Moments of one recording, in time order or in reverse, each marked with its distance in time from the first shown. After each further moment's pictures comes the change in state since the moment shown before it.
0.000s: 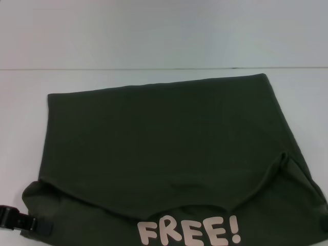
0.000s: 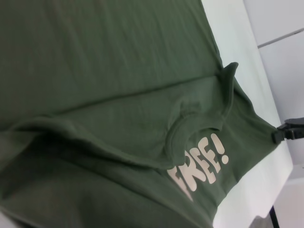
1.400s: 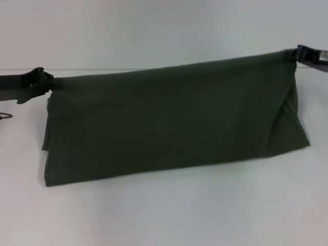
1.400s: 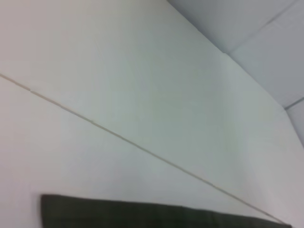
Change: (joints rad) left arm -0.243 -0.051 -0.145 -0.156 -0.055 -0.827 -0.204; right arm 0.254 0.059 -0.064 0.284 0.375 1.127 -0.138
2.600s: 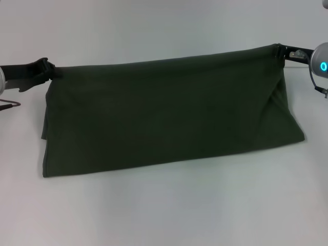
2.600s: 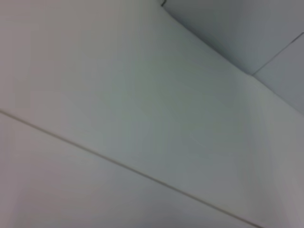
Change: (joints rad) left arm -0.046 -0.009 0.073 -0.049 -0.004 -0.208 0.004; right arm 0.084 0.048 -0.215 0.101 -0.017 0.364 -0.003
